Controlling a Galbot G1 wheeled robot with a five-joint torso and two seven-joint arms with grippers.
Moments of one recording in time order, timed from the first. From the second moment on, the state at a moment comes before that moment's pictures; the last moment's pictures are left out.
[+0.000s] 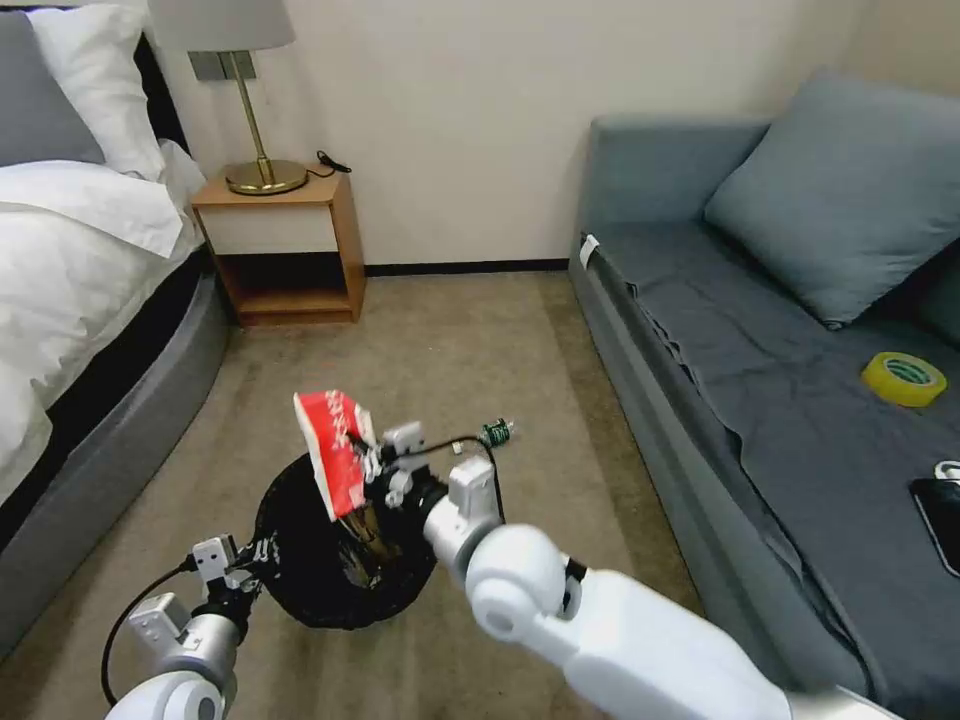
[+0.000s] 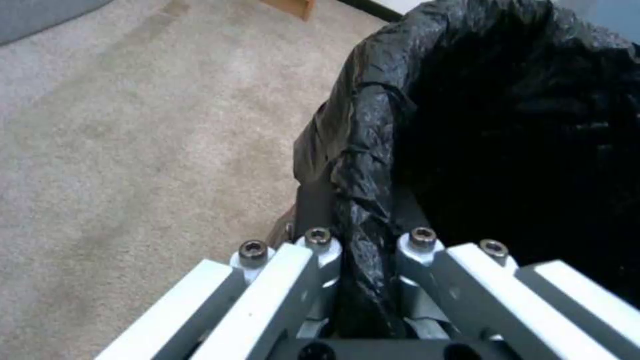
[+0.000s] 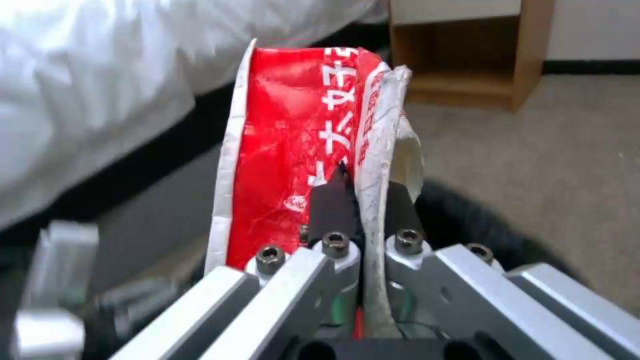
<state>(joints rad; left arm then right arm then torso) 1.59 -1.48 -0.83 -1.97 -0.52 0.31 0.12 -0.75 1.21 -0.55 1.91 0.72 -0.23 0.37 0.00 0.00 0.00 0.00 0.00</state>
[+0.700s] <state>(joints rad) 1.62 -1.50 -0.81 -2.02 -0.51 0.34 0.13 -0.94 1.20 -0.51 1.87 0.51 -0.24 0.33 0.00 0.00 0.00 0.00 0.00</state>
